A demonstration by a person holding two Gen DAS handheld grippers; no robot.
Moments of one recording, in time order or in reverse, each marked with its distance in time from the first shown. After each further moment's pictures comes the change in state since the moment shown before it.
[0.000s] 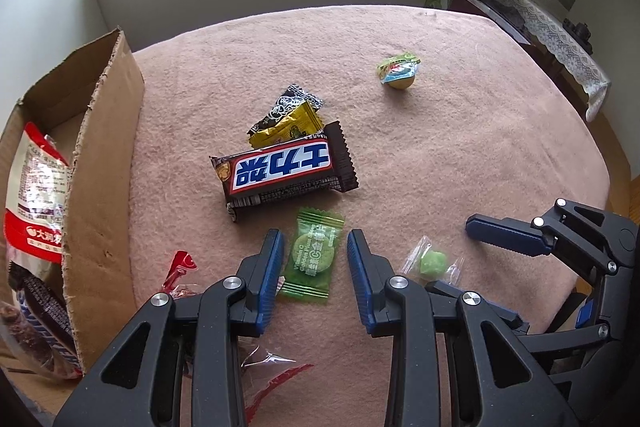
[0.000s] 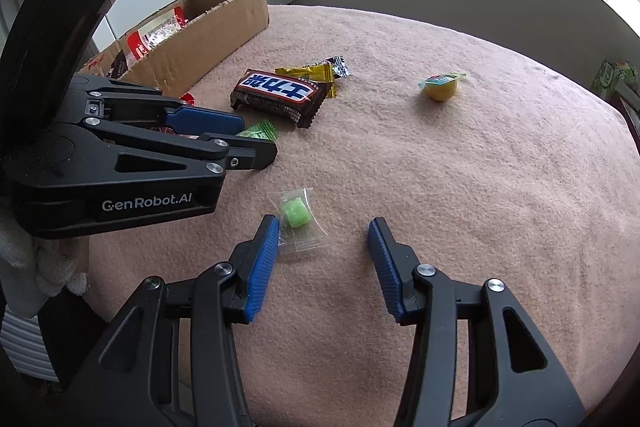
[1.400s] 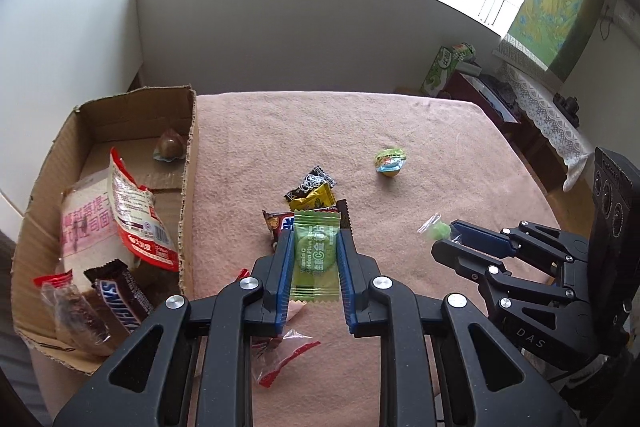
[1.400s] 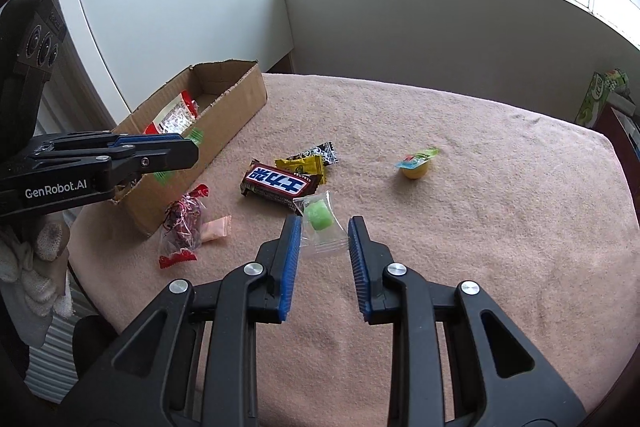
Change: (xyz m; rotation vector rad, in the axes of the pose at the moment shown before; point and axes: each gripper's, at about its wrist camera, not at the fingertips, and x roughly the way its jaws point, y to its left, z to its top) left arm -0.084 0.031 0.008 -0.154 -0.201 -0.055; right arm -0.046 -0.015 0.037 0.051 -0.142 0.040
